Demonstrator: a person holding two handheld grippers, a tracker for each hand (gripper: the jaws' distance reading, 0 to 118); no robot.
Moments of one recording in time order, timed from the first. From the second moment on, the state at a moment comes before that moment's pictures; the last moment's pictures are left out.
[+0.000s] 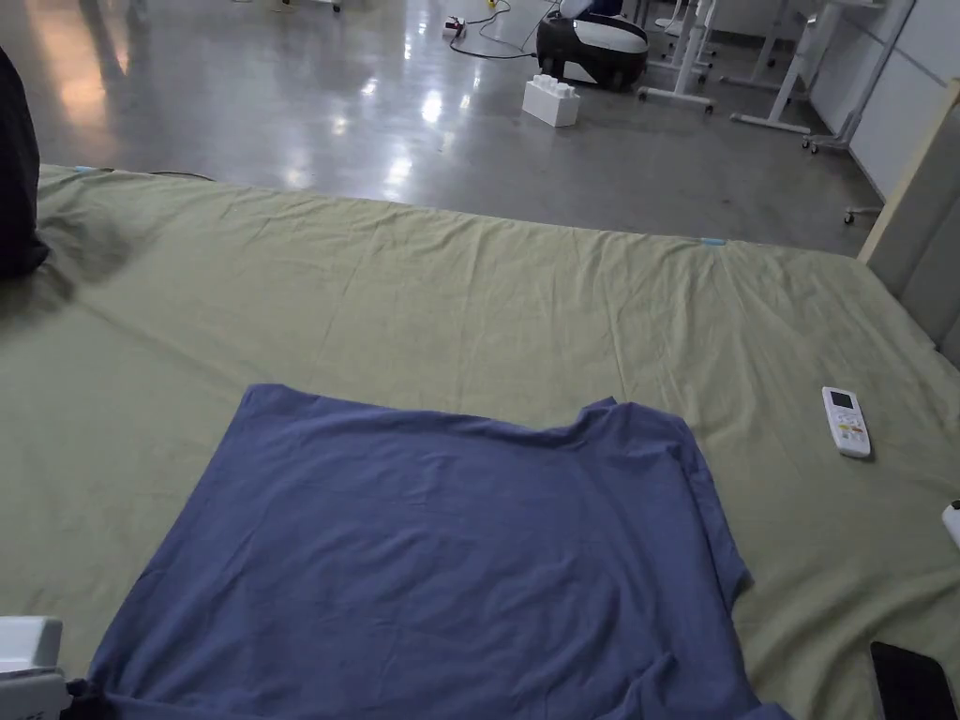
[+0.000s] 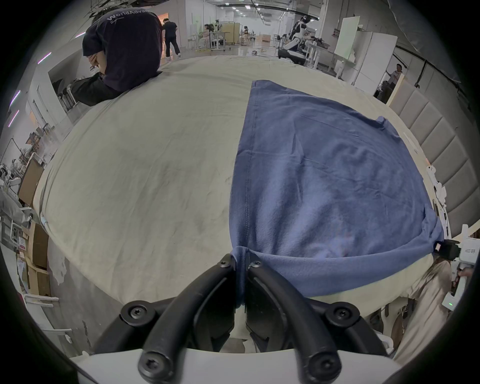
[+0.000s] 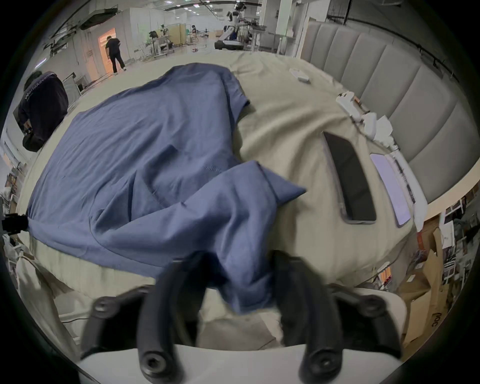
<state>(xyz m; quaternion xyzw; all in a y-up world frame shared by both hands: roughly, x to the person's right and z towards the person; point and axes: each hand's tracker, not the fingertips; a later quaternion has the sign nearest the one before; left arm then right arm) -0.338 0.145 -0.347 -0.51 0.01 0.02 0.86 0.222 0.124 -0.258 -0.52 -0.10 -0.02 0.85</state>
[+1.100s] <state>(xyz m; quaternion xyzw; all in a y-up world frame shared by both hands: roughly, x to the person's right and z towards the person) -0.322 0.189 -0.481 -0.39 0.00 0.02 0.92 0.227 0.198 -0.398 -0.40 -0.08 0.01 0.91</state>
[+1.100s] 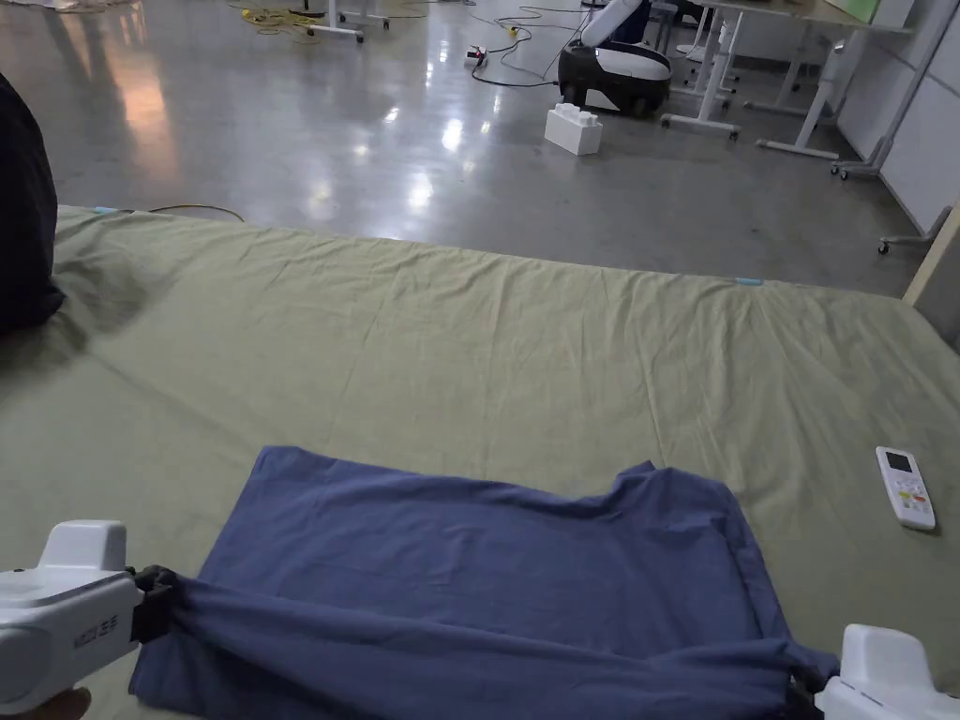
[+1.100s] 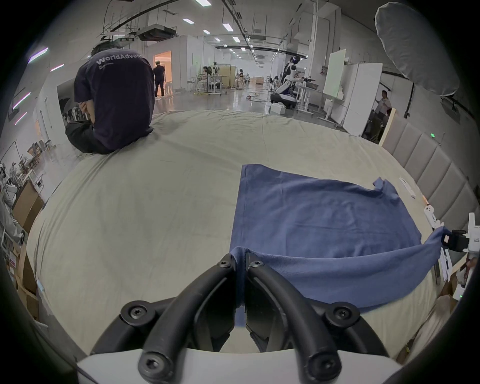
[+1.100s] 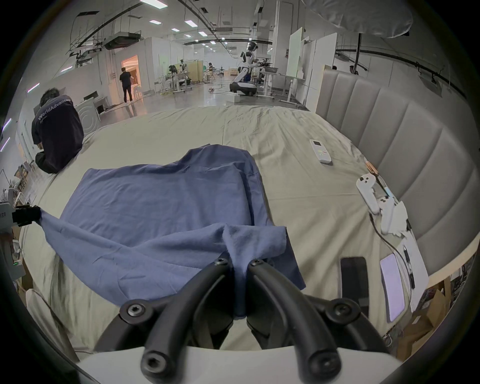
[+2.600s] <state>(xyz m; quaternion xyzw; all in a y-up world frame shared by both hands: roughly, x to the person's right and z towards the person) -0.241 0.263 -0.372 -0.09 0.01 0.00 1.00 0.131 0.259 -0.331 -0.03 -0.10 0.04 0.99</state>
